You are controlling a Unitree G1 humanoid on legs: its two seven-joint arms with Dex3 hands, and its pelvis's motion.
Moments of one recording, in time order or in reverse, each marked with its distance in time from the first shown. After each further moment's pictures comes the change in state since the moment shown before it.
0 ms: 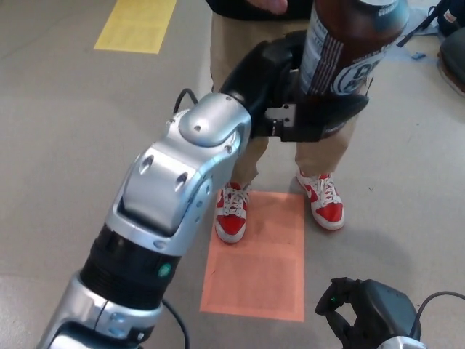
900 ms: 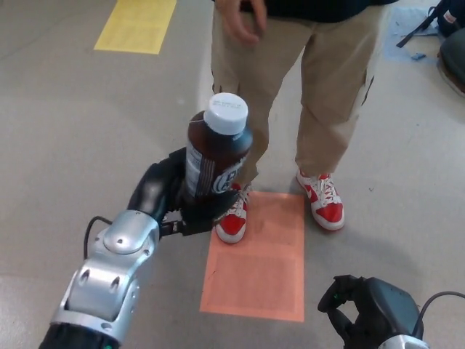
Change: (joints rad) left_arm 0.346 0.114 0.114 0.258 0.062 -0.341 0.014; right_arm -0.001 -0.001 -0.030 0.002 -0.004 -0.004 -0.007
